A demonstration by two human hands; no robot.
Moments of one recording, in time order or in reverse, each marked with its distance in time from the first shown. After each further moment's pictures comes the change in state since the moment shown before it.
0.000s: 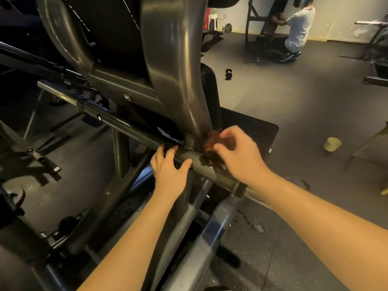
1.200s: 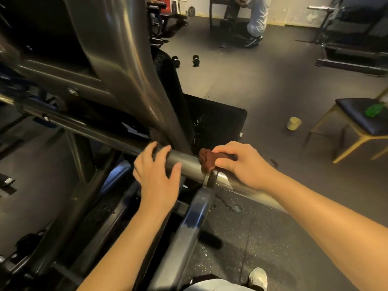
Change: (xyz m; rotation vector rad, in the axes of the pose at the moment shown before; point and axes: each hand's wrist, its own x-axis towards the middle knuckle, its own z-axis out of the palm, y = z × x) left_hand -0.035 0.012 0.033 0.182 0.010 0.261; right_hand -0.030 0.066 -0.060 -0.130 -0.251 0.024
